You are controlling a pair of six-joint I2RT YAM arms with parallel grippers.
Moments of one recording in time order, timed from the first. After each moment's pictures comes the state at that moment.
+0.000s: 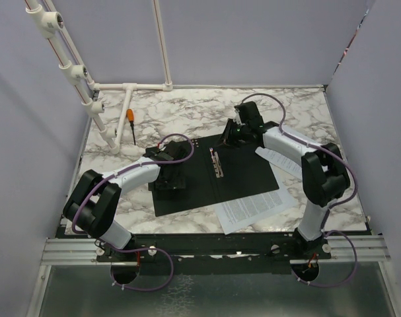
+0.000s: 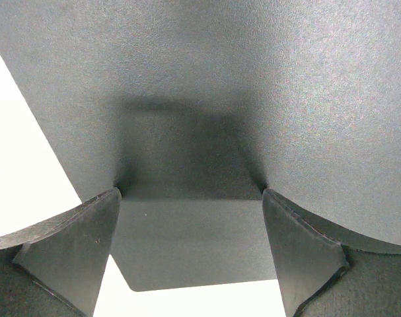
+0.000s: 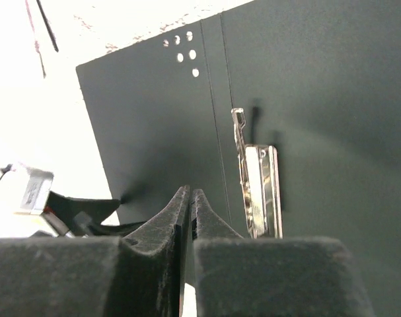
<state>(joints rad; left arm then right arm) -0.57 1.53 0.85 -0.62 -0.16 -0.61 0.46 1.89 1.31 -0.25 -0.37 0.73</state>
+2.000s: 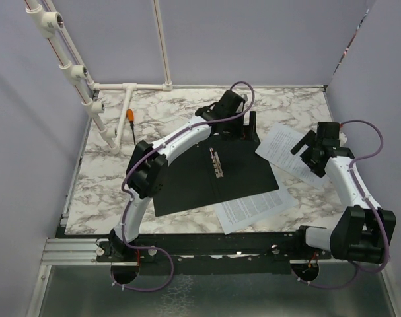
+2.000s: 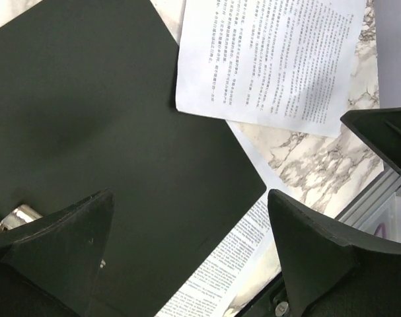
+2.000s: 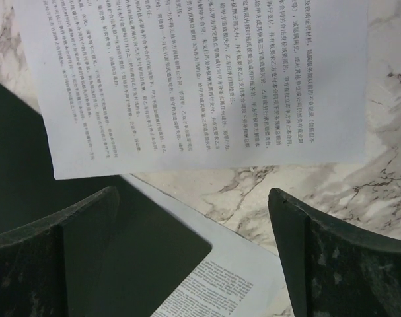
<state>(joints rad) -0.74 2.13 1.95 -0.58 0.24 -0.58 -0.10 1.23 0.89 -0.61 0.17 0.63</state>
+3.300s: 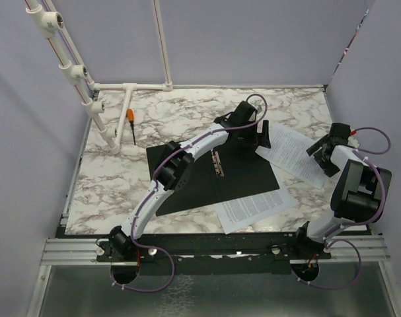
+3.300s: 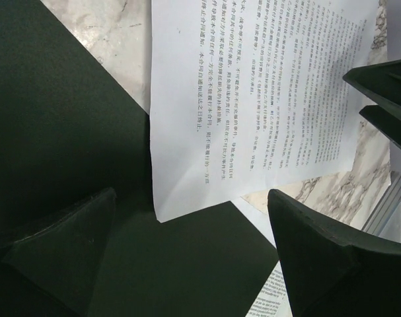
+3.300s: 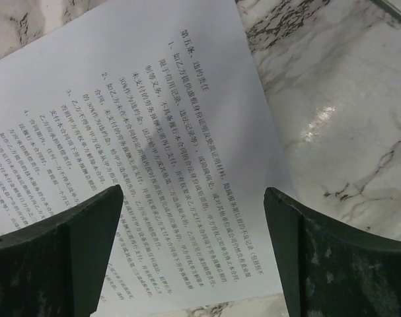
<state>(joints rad) -0.76 2.60 2.34 -0.47 0.38 -0.60 -0.35 1.61 0.92 -0.33 0.23 0.61</state>
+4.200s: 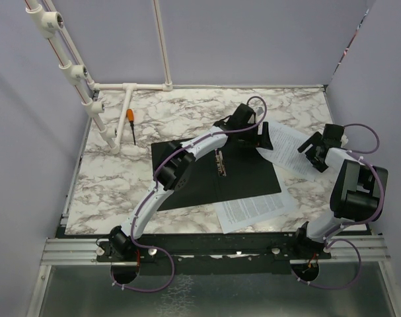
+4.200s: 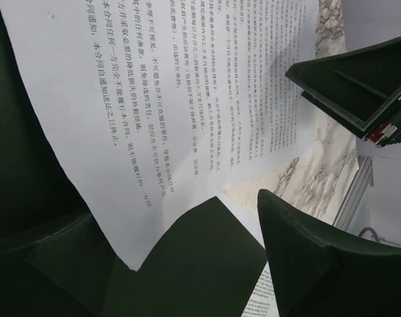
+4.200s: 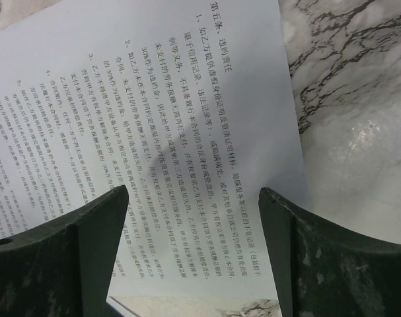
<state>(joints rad) -0.76 2.60 2.25 -0.30 0.49 -0.65 -0.29 1.62 0.85 -0.16 0.05 0.56</state>
